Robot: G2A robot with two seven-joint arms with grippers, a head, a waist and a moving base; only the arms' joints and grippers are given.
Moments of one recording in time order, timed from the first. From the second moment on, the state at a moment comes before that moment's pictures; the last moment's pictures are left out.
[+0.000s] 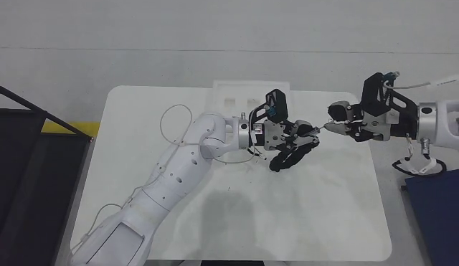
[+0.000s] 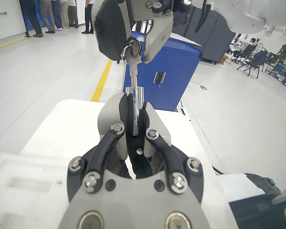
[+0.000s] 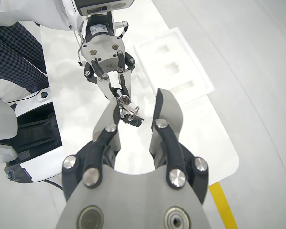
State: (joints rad) left arm 0.67 -1.47 -0.86 -1.20 0.90 -0.95 -0.17; right arm -0.64 -0.43 1.03 -1.80 -0.12 -0.74 0.83
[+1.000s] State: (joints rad) left arm 0.75 -1.39 -0.99 -1.27 1.01 -0.95 -0.44; right arm -0.77 -0.42 1.16 -1.83 0.11 -0.43 0.76
